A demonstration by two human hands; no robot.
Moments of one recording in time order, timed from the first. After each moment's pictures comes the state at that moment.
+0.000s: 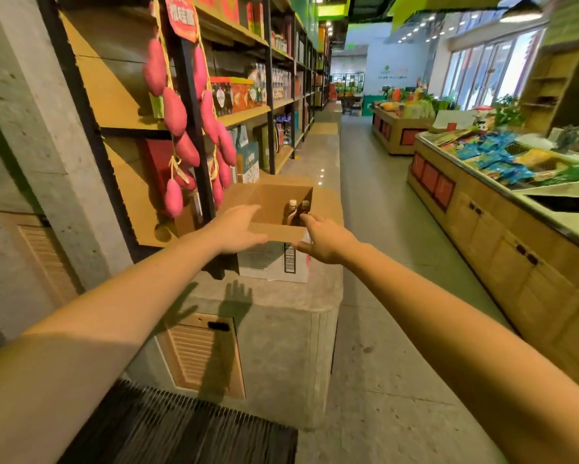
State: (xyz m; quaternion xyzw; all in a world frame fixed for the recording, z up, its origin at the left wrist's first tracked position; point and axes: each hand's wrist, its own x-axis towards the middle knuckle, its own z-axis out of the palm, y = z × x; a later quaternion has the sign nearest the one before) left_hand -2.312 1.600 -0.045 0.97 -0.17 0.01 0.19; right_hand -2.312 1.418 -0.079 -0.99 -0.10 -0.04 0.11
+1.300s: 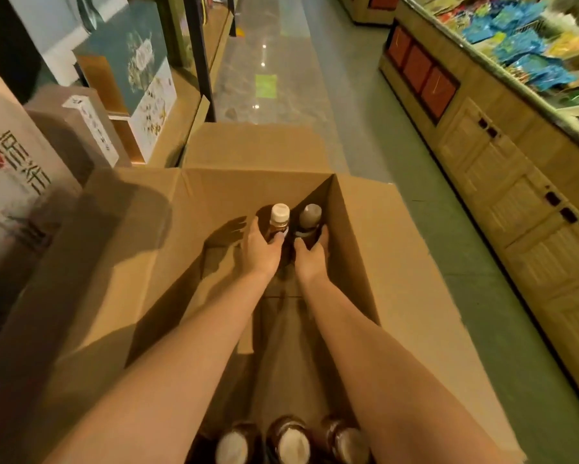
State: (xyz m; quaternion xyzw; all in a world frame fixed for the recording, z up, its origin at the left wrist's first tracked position) left_hand -1.671 1.452 -0.316 0.87 0.06 -0.10 0.49; right_hand -1.703 1.386 -0.321 -0.68 0.37 -0.08 0.62
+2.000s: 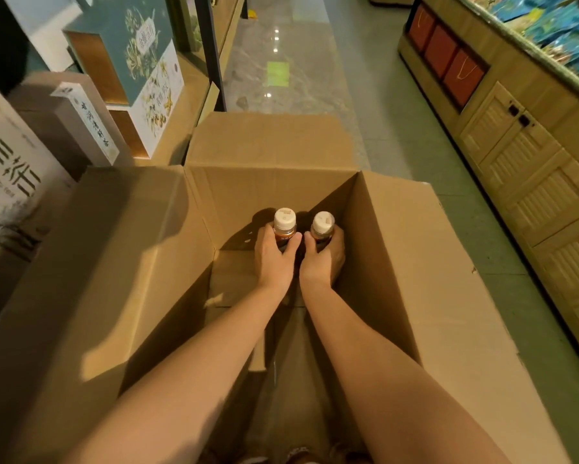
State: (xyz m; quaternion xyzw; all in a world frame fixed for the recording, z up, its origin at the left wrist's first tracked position) left_hand -1.651 1.446 -0.357 0.82 0.02 -0.03 0.56; right_hand -1.672 1.396 -0.347 -0.69 0.40 -0.22 0.56
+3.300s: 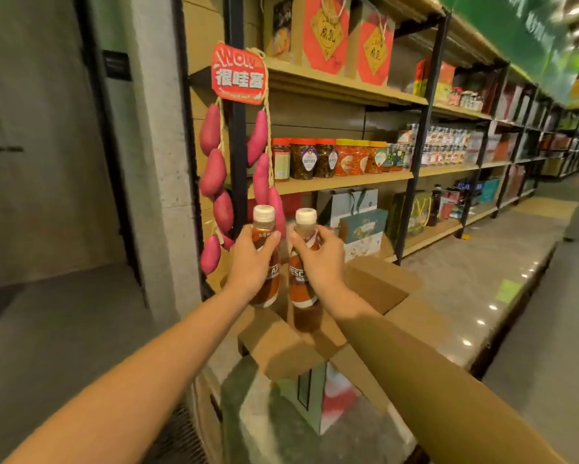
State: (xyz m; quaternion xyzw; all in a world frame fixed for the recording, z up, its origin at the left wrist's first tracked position) left_hand -2.077 1.456 -0.037 0.75 0.16 0.44 0.46; right_hand -2.011 1.358 -0.033 -0.68 -0.30 -0.08 0.67
